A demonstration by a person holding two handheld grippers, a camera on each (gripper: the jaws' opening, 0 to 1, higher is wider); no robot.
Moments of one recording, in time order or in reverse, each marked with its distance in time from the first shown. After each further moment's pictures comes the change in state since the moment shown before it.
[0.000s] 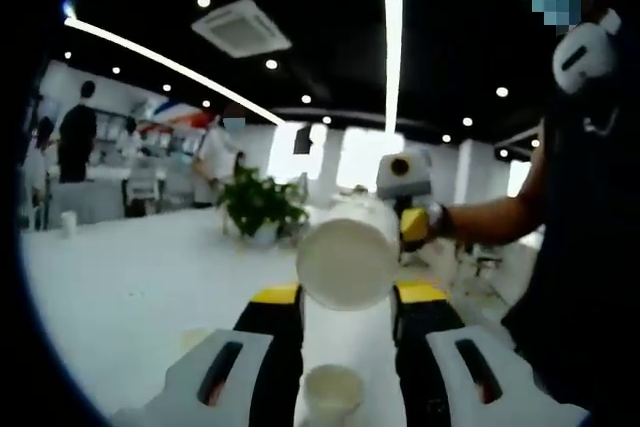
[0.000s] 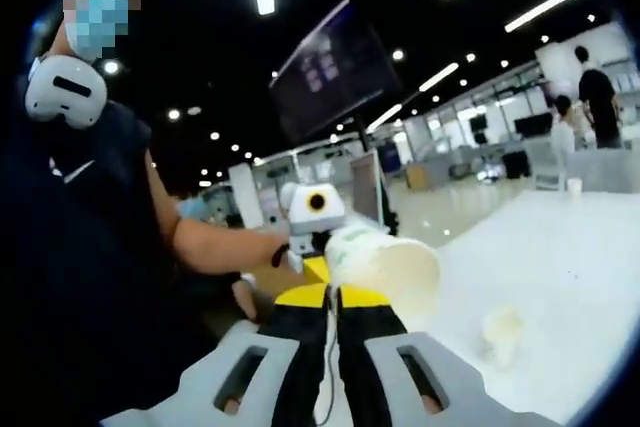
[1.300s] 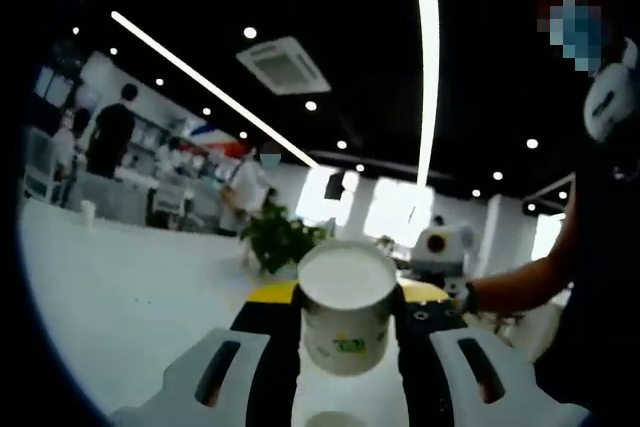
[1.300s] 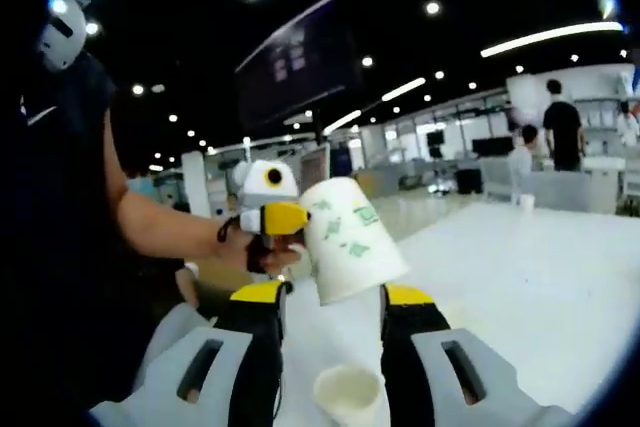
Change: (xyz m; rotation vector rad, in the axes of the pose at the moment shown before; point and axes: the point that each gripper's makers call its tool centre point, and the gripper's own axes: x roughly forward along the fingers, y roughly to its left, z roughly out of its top) left arm 0.010 0.018 0.021 -0.103 -0.226 0.105; right arm -0.006 -0.037 -0.035 -0.076 -0.022 -0.239
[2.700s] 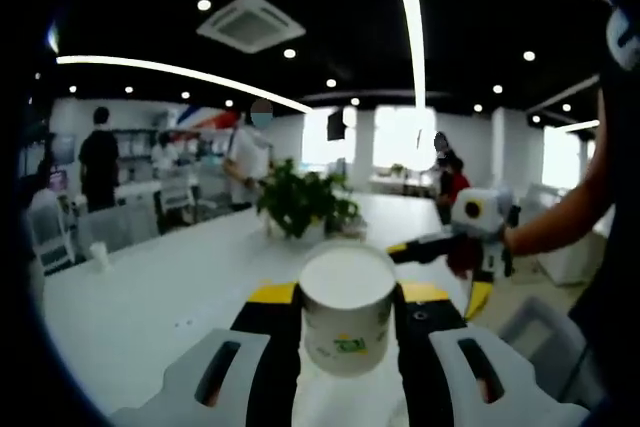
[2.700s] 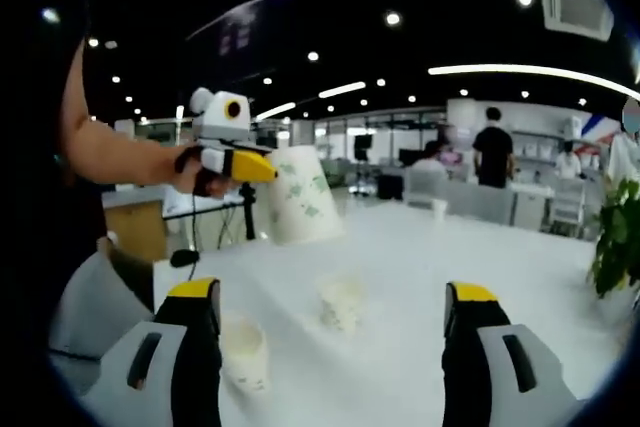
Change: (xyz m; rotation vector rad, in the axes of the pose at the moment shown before) left arm 0.041 0.050 -0.007 0.233 0.258 0.044; right arm -0.047 -0.079 -0.027 -0.160 0.023 -0.356
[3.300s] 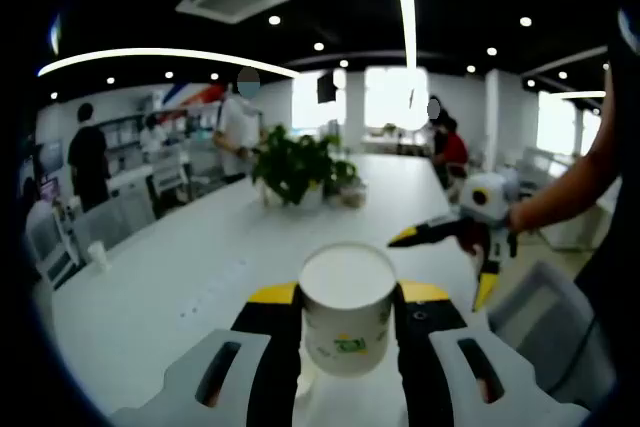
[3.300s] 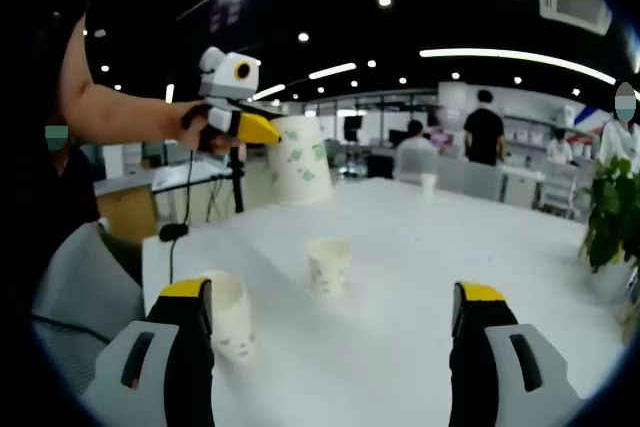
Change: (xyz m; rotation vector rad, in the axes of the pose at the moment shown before) left arm 0.017 0.017 -0.023 0.065 0.210 -0.033; right arm -0.008 -0.014 -0.054 0.019 0.082 -0.061
